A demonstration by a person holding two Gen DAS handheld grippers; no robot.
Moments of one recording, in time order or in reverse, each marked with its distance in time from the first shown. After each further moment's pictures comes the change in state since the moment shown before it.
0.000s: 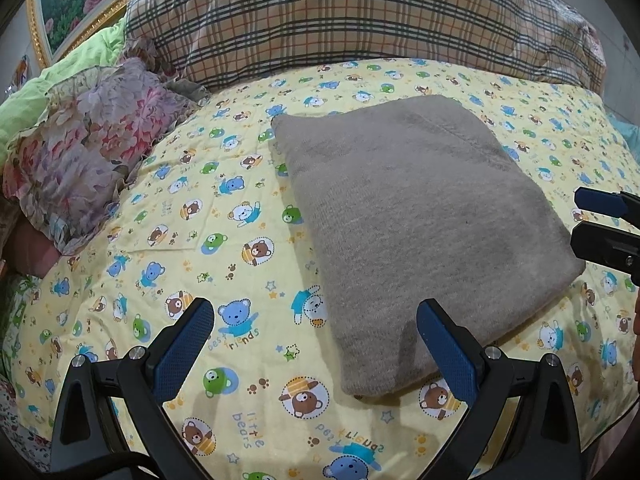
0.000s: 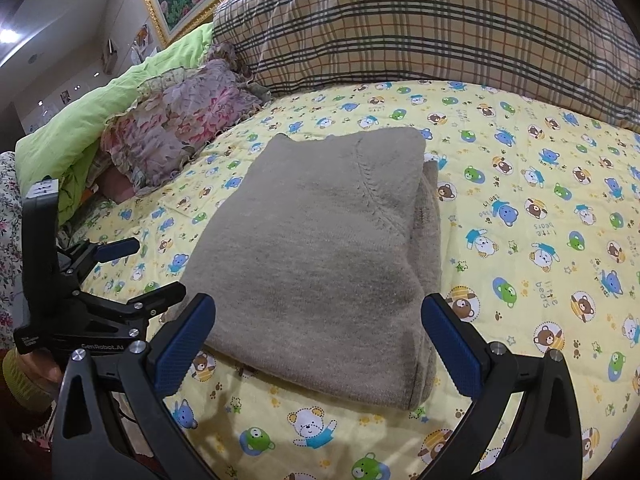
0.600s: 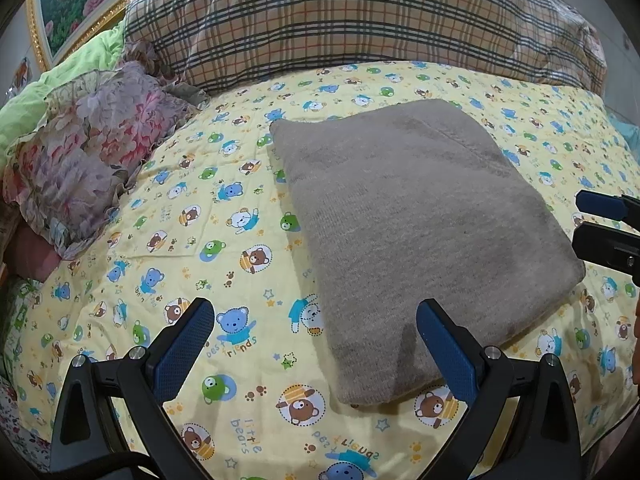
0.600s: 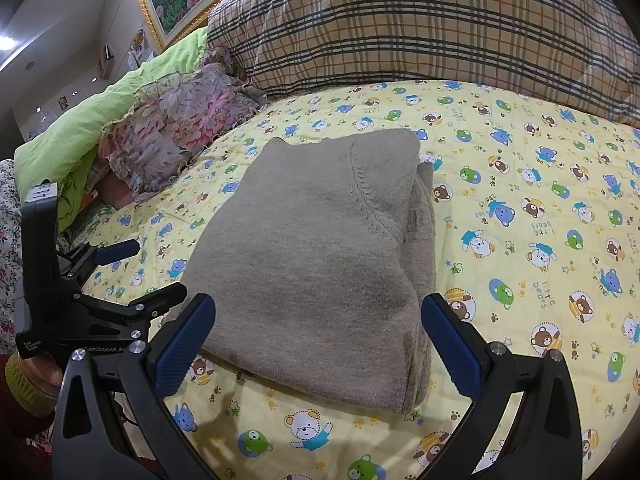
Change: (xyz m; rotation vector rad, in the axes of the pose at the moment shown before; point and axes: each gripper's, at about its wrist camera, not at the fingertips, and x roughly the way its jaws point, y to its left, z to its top) left arm 0.000 -0.003 0.005 -0.002 -0.005 0.010; right arm -0.001 -0.005 0.002 0.018 -0.004 0.001
